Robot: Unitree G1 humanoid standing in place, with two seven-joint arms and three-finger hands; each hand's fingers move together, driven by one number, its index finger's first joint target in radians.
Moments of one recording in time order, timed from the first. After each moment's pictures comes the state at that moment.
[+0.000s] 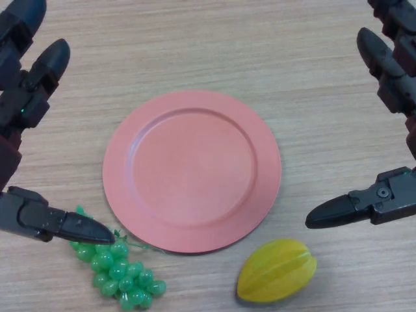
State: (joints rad) left arm -0.04 0.37 0.45 -0.89 -0.54 0.65 -0.24; right arm -0.18 -0.43 -0.04 -1.00 0.36 0.78 -0.11
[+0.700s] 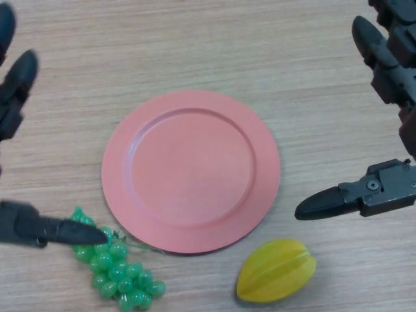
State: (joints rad) left arm 0.12 0.22 0.40 -0.83 -0.23 0.35 -0.28; right arm -0.22 -0.34 0.01 -1.00 0.19 0.81 -0.04
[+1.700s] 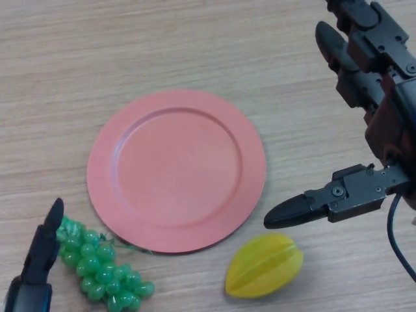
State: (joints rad) left arm 0.48 0.17 0.06 -0.23 0.29 -0.25 0.14; right arm -0.24 -0.25 0.12 -1.00 0.07 0.83 0.01
